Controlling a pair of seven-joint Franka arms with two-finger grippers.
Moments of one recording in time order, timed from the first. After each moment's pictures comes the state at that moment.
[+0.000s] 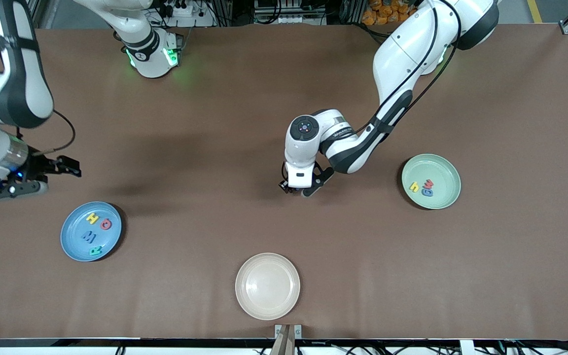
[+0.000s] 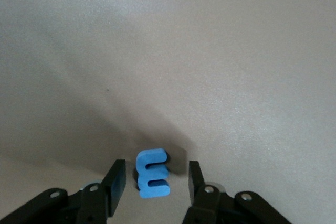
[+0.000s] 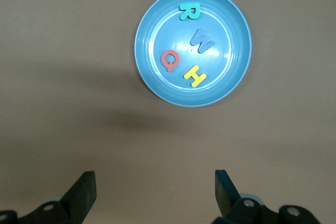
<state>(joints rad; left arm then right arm) -0.42 0.84 -0.44 -1.59 0.51 2.43 -1.84 -0.11 0.10 -0.04 -1.96 -0.01 2.02 -0.32</state>
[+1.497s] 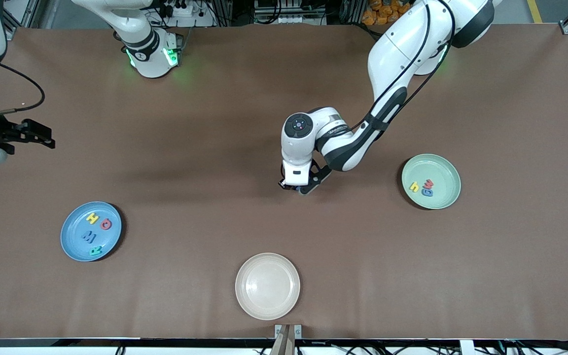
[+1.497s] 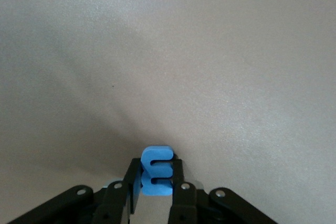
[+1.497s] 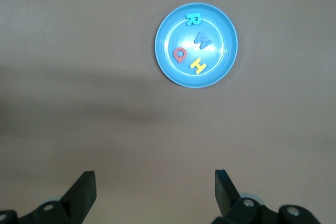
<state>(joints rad) -0.46 0.84 -0.40 -1.58 0.51 2.40 -1.84 -0.01 0.02 -0.07 -1.69 -0.03 1.66 -0.24</state>
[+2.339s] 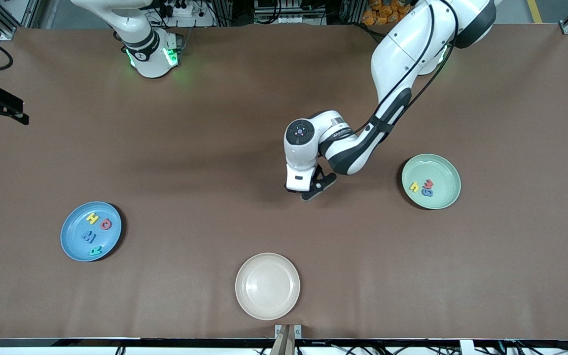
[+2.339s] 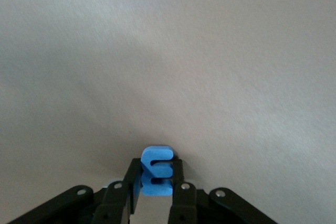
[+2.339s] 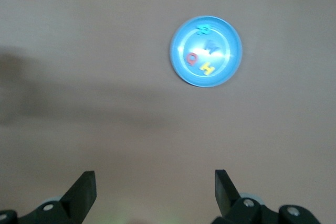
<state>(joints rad) -0.45 0.84 -0.39 -1.54 0.51 2.28 -1.63 0.01 0.00 -0.09 -1.49 0.05 1.46 -0.24</state>
